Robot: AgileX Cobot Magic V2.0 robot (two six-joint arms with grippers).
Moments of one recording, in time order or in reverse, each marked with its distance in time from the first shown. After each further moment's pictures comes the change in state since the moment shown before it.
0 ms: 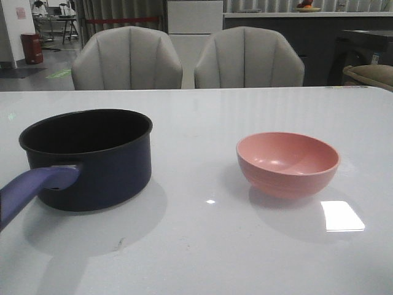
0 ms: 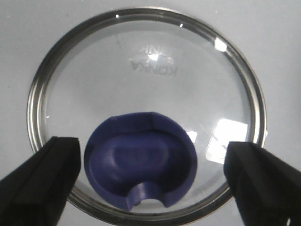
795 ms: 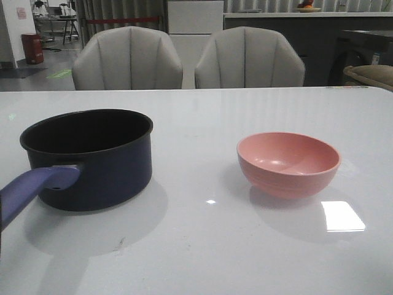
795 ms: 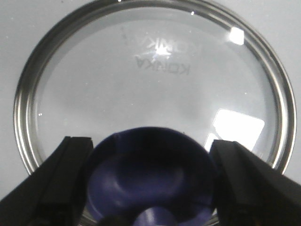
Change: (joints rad) left arm 0.017 0.061 -0.002 -0.008 -0.018 0.006; right arm 0.000 0.000 0.000 0.000 0.000 0.000
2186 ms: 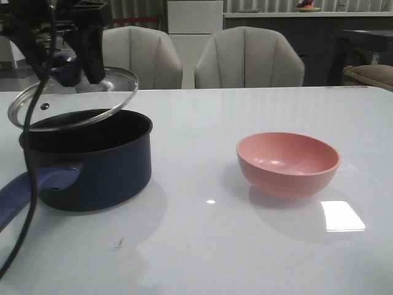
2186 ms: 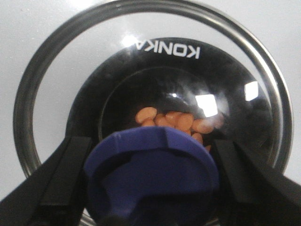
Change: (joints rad) left arm -0.480 -0.049 -0.381 -0.043 0.134 0.059; right arm 0.000 -0.002 0.000 0.000 0.000 -0.001
